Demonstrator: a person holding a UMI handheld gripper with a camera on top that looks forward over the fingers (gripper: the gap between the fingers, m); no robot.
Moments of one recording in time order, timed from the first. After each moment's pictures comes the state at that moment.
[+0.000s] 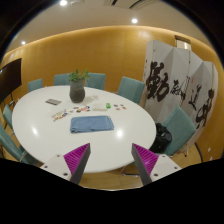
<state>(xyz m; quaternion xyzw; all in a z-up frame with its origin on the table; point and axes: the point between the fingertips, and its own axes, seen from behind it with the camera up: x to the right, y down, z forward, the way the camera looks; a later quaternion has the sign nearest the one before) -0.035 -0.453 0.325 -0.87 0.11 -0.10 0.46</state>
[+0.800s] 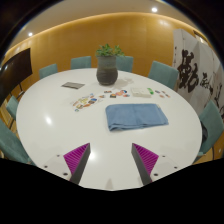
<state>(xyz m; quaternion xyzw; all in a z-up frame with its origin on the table) -0.251 -0.221 0.135 -0.91 0.06 -0.03 0.41</state>
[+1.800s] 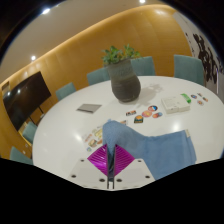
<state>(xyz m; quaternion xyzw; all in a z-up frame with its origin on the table) -0.271 0.028 0.125 -0.87 0.06 0.17 0.46</state>
